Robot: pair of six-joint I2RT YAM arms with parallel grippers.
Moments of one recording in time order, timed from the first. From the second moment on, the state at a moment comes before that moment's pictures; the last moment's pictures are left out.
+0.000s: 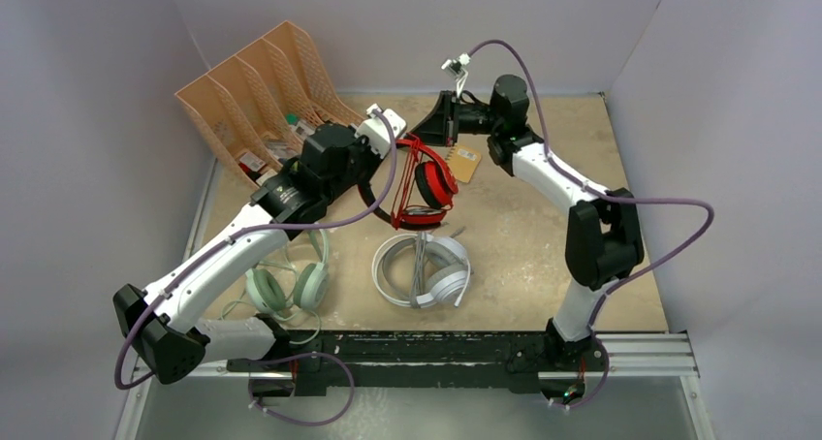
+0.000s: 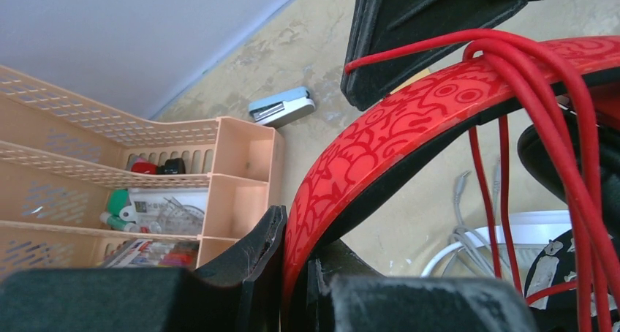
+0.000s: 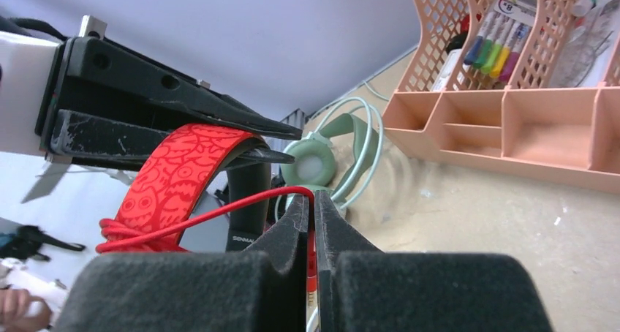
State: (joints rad) left arm -0.71 1.23 1.26 -0.37 -0.18 0.24; right arm 0.36 1.78 1.41 0.41 -1.15 0.73
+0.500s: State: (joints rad) left arm -0.72 1.24 1.27 -0.39 -0.26 0.28; right arm 0.44 1.84 1.26 0.84 -1.06 1.22
